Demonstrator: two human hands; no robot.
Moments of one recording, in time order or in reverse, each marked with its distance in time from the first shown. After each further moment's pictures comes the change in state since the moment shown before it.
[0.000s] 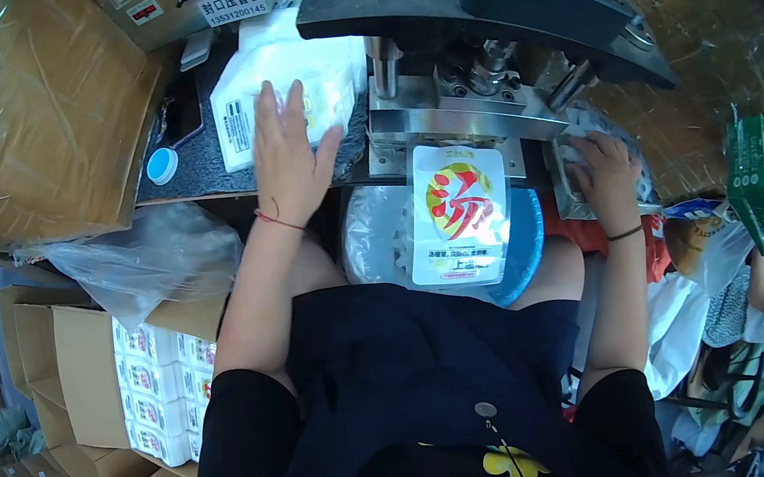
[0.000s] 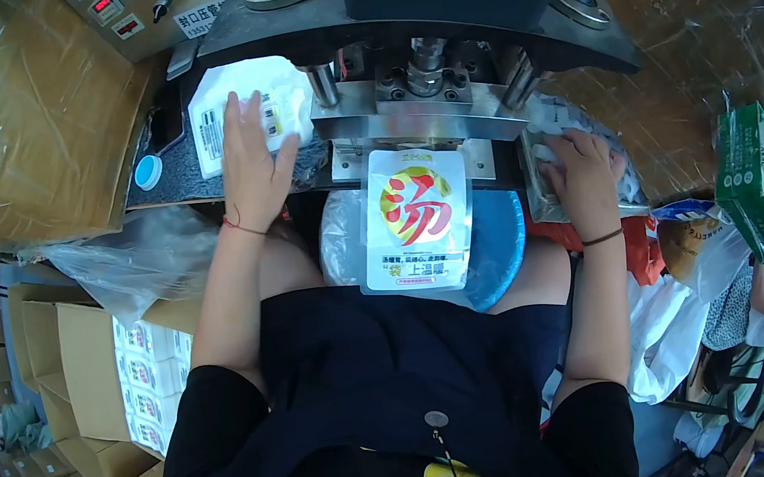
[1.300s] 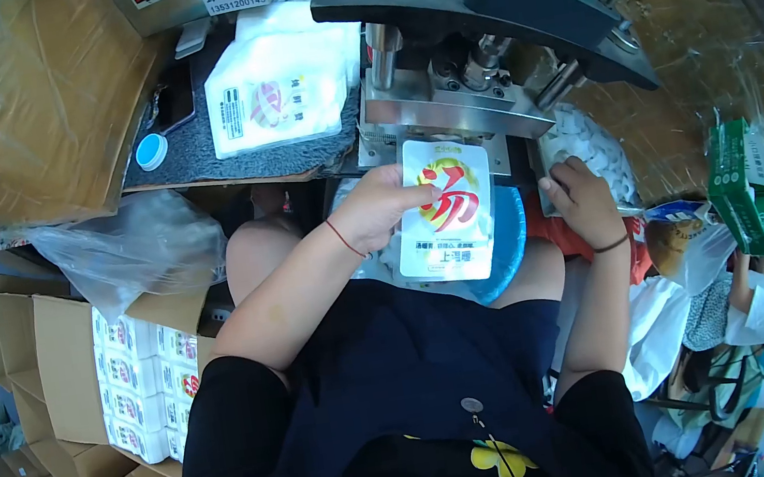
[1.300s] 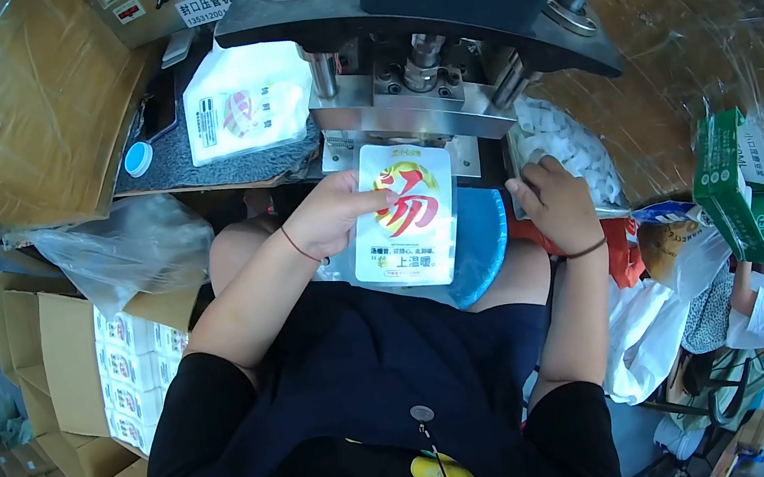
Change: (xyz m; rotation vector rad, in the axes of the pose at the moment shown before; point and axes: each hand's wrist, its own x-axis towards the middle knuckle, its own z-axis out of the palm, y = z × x) left_hand -0.035 0.090 0.024 -1.589 -0.855 -0.958; right_hand -0.006 -0.022 -0.026 0.290 -0.289 0.018
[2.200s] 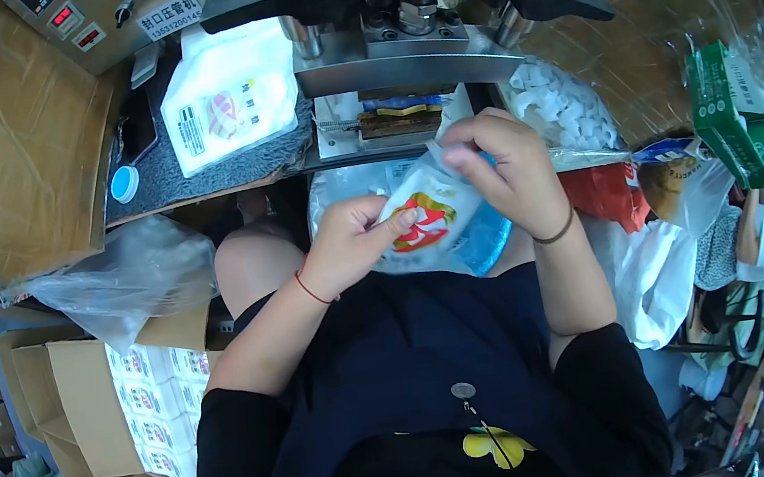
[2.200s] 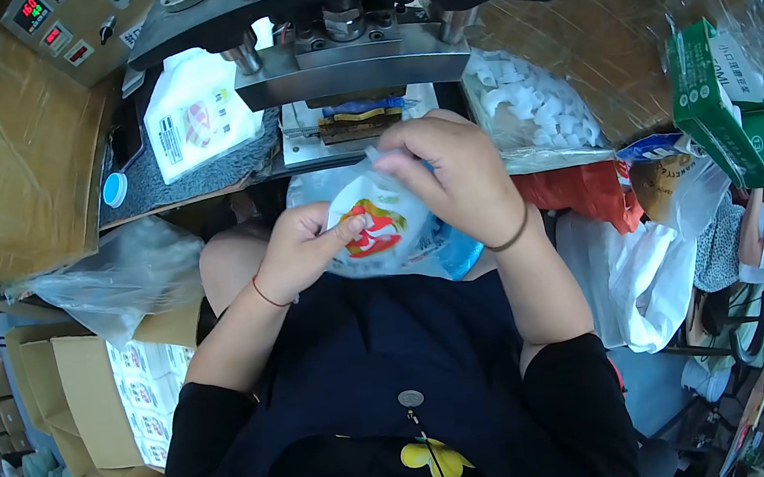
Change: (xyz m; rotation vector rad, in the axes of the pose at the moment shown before) left_hand -0.054 -0.018 0.017 0.539 -0.044 0.160; right_hand 0.014 -0.107 -0.009 0.504 0.258 -0.336
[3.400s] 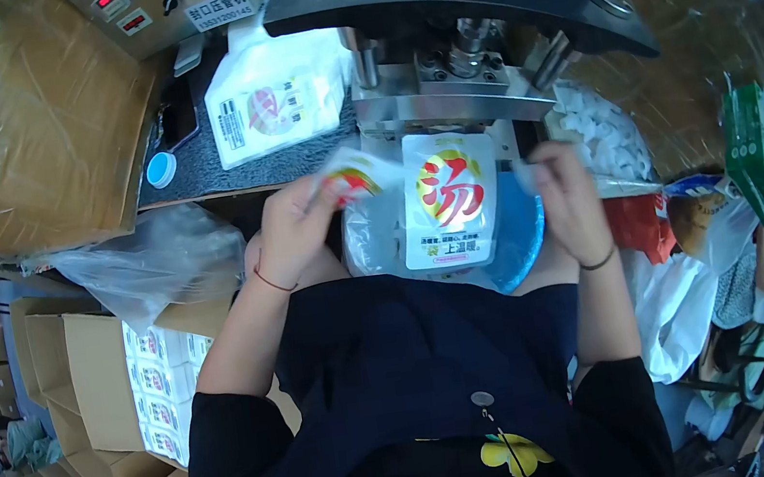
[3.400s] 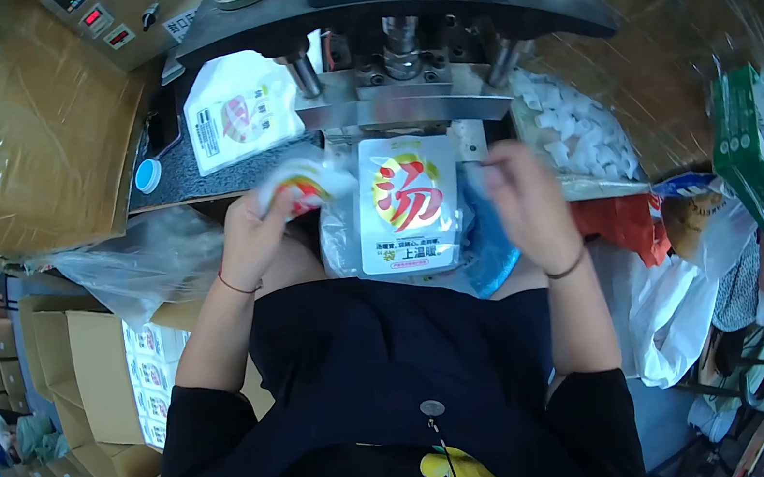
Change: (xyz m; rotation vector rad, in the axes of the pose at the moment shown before) left_hand -0.015 -0.003 -0.082 0.209 0.439 0.242; right_hand -0.039 0.033 -0.006 0.021 0.053 0.296
